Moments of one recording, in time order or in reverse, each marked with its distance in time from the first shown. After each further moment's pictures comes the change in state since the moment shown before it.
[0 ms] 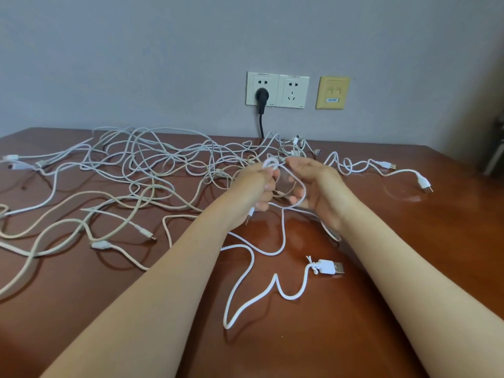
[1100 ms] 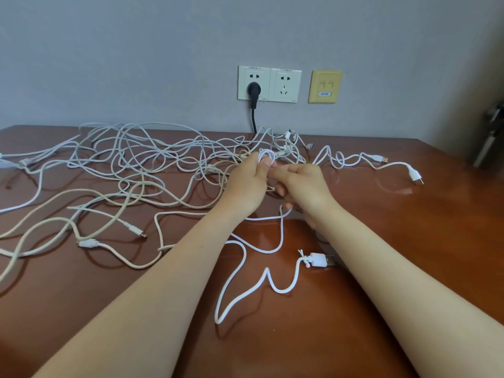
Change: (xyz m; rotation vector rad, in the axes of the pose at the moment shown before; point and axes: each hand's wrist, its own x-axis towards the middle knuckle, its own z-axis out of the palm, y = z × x) left_hand 0.002 -0.012 0.004 0.569 0.214 0.381; right_hand -0.003 0.014 0.016 -0.348 0.161 -0.140
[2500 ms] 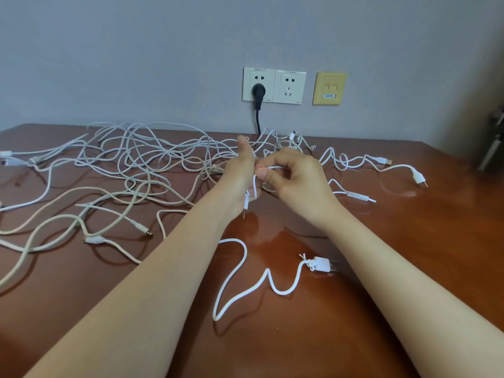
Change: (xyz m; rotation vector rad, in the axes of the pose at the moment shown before) left_hand 0.010 0.013 -0.014 -0.587 0.004 -0.533; right_hand -0.011 -0.012 0.003 -0.443 -0.036 -0.548
